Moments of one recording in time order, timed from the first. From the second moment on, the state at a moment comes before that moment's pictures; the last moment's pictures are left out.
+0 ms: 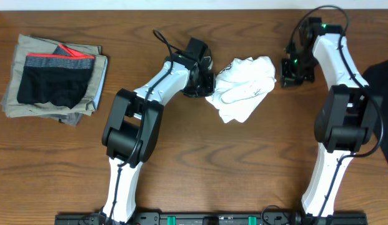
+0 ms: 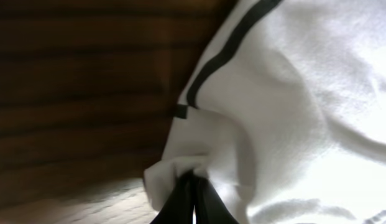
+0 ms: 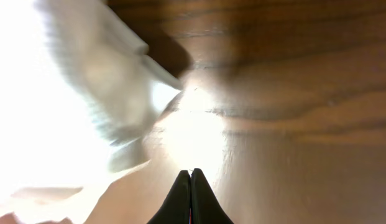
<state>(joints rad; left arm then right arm) -0.43 2.24 1.64 -0.68 0.38 -0.40 -0.05 2.28 1.96 -1.30 -0.18 0.06</state>
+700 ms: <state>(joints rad) -0.43 2.23 1.64 -0.72 0.33 -0.37 0.28 2.25 1.83 -1.17 -0.43 -0.01</state>
